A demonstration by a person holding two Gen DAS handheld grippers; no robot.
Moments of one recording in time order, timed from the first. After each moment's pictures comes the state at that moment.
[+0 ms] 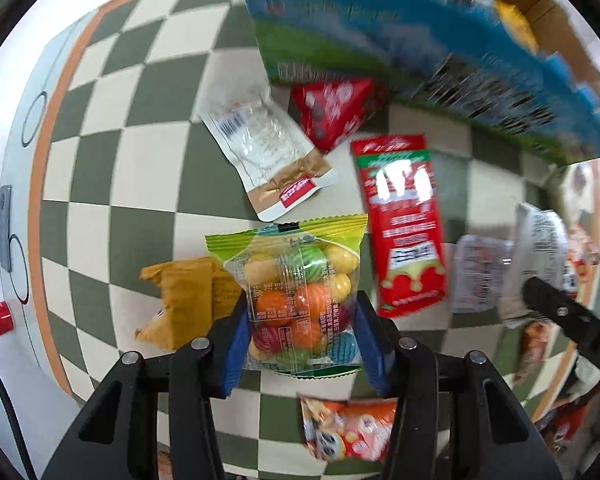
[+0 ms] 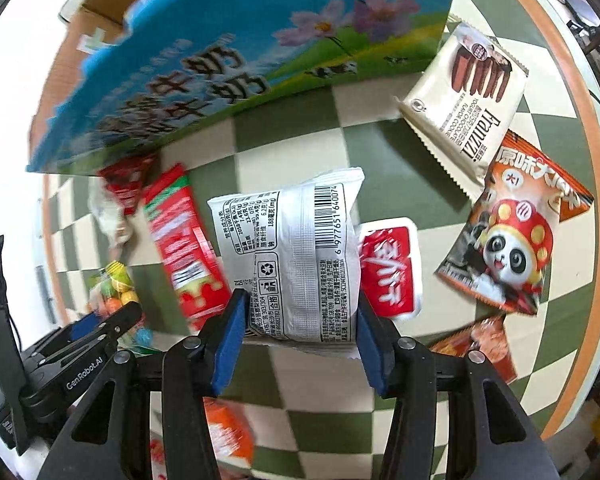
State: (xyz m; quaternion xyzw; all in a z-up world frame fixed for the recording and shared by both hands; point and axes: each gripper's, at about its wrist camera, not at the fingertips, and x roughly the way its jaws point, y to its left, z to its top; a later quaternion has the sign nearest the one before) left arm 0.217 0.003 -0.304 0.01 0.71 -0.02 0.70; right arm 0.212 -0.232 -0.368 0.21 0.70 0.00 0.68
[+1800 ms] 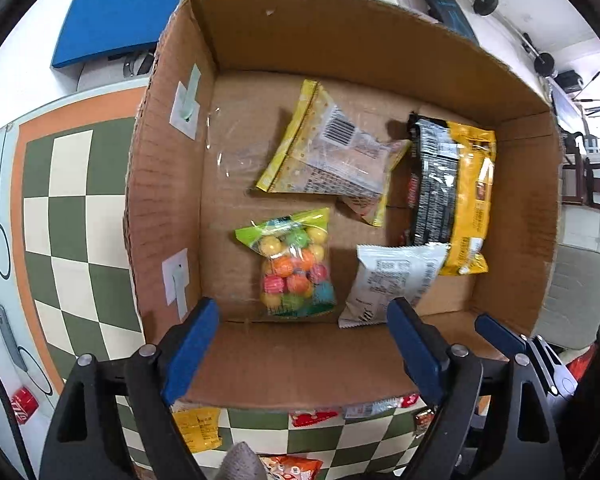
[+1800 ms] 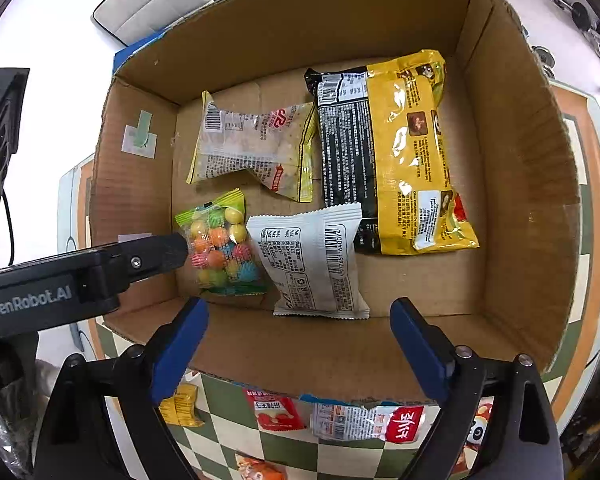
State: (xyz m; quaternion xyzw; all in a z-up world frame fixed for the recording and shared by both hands) left arm 0.459 -0.033 -0.263 -0.02 0.75 -0.08 0.66; right arm 0.403 -0.223 -0.300 0.17 0.69 0.05 0.70
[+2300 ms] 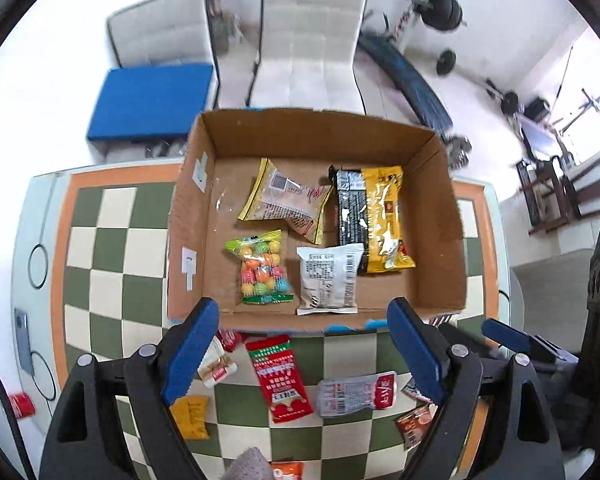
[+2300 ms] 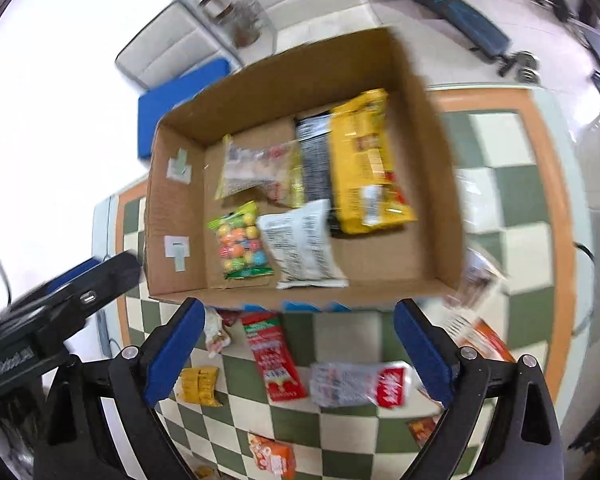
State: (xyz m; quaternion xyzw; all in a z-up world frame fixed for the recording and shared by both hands) left arm 0.355 -0.069 -0.139 0.00 0.60 -0.09 0.80; right arm 0.333 -0.281 -0.221 0.23 0.63 0.04 0.74
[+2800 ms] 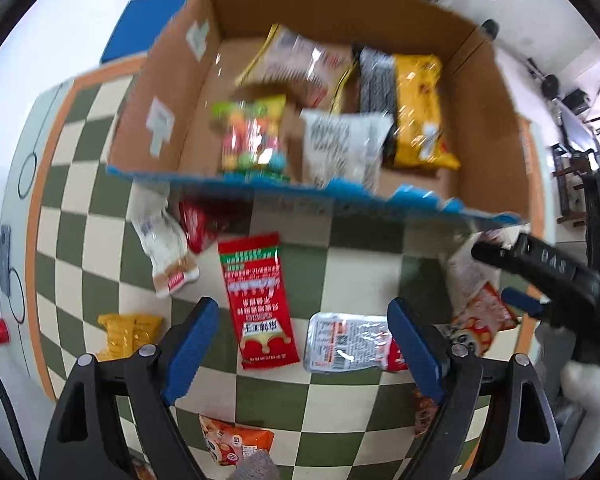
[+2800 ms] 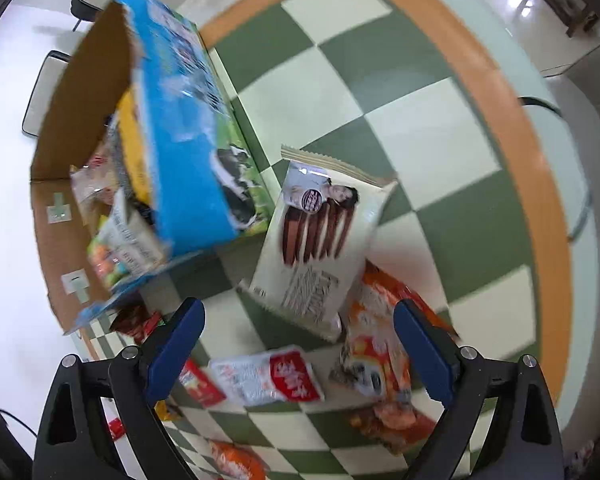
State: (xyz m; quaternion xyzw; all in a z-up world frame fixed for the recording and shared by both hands) left arm 0.294 -0.092 -0.253 0.00 0.68 -0.02 0.74; right arm 0.284 -0.385 -0.355 0.32 0.68 -0.08 0.65
